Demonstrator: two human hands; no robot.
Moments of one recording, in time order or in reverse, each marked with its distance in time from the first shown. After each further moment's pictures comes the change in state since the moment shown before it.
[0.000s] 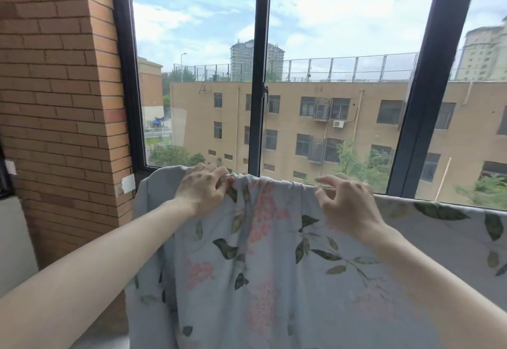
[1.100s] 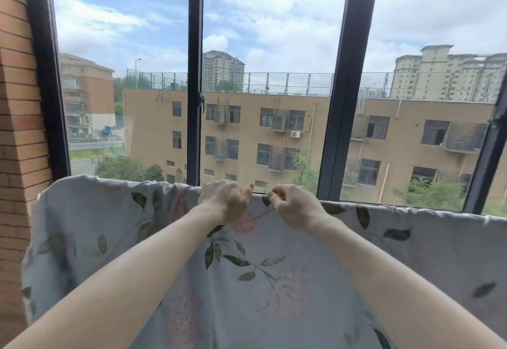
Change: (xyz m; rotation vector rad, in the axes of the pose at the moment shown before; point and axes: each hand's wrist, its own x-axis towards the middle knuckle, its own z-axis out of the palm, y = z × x) left_hand 0.045 0.234 0.052 0.070 0.010 0.148; right_hand 0.003 0.092 -0.061 0.012 -0.207 0.045
